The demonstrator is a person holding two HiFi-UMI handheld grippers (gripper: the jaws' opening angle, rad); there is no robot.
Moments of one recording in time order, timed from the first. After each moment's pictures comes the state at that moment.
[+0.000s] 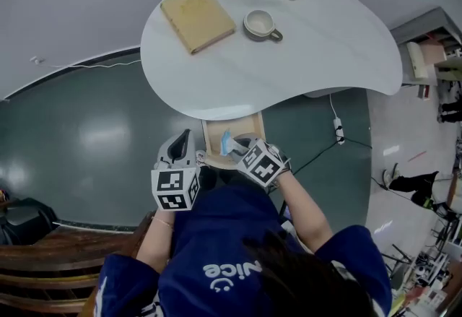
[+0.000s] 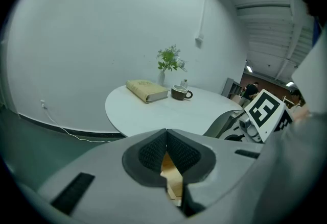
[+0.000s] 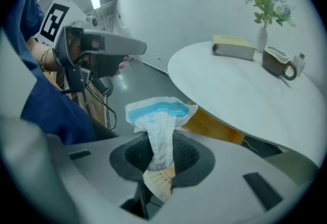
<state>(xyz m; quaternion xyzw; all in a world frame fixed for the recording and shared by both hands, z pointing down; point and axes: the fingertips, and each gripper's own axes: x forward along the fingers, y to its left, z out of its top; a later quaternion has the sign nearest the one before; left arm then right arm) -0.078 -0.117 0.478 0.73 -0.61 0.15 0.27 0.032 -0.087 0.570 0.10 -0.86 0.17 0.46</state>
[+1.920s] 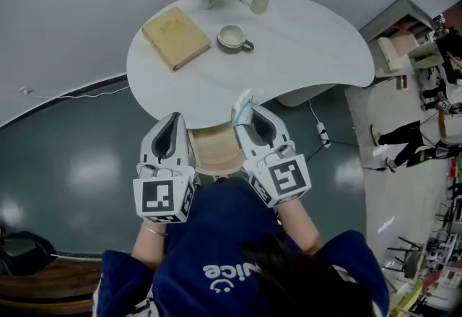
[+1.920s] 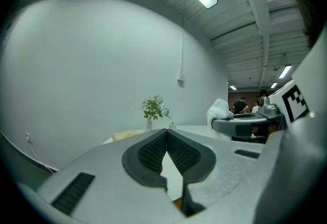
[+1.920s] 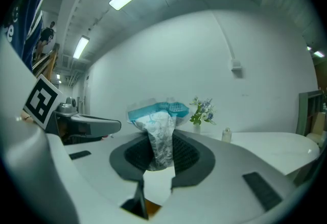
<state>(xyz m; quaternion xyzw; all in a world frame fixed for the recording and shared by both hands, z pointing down) -0.061 -0.141 0.311 0.79 -0.61 0.02 0.09 0.055 -0.162 0.302 0.43 -0.90 0.03 0.07</state>
